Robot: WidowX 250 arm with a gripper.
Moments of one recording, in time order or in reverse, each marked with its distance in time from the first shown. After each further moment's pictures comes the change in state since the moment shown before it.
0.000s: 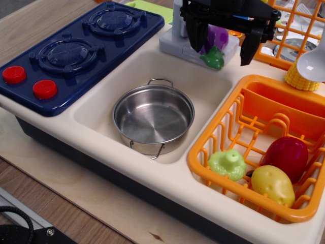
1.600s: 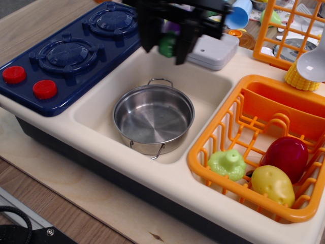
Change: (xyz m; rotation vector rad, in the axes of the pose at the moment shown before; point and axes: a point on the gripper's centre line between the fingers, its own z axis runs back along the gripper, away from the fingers) arm -0.068 0.047 0.043 0.063 0.151 0.037
